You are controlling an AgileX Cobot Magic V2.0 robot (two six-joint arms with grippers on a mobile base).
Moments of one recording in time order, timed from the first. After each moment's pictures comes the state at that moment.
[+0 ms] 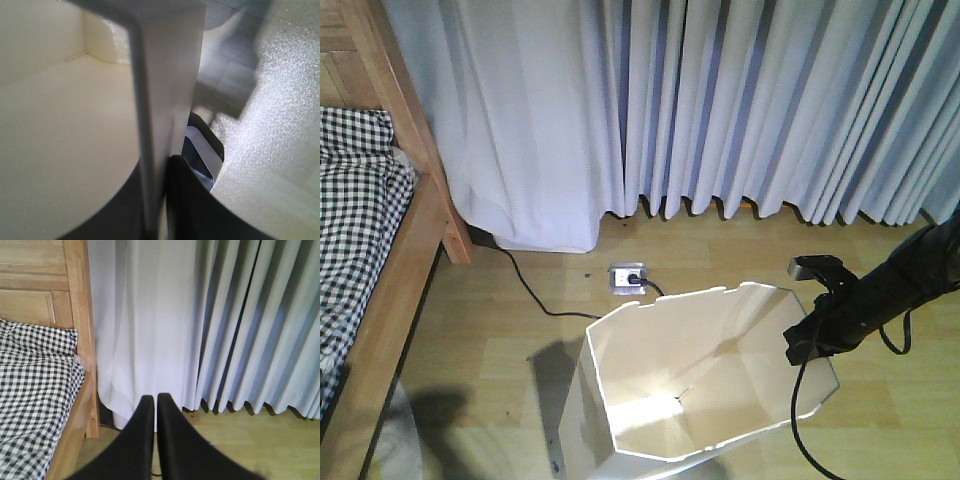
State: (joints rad) left arm 0.01 -0.01 0.03 -0.04 0.27 -0.04; right arm -0.14 2.27 -0.98 0.79 0.66 -1.21
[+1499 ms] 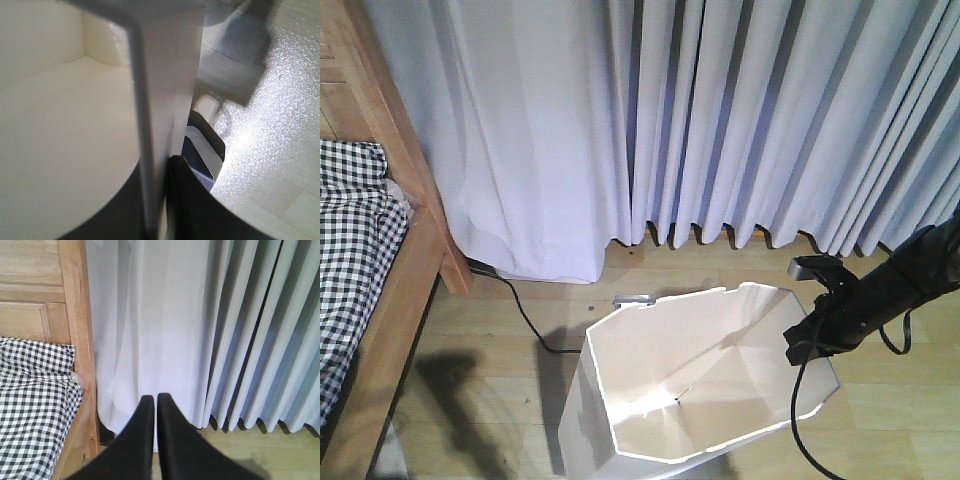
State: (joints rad) left arm 0.01 -0.01 0.03 -0.04 0.27 -0.04; right arm -0.14 2.27 -0.98 0.79 0.66 -1.21
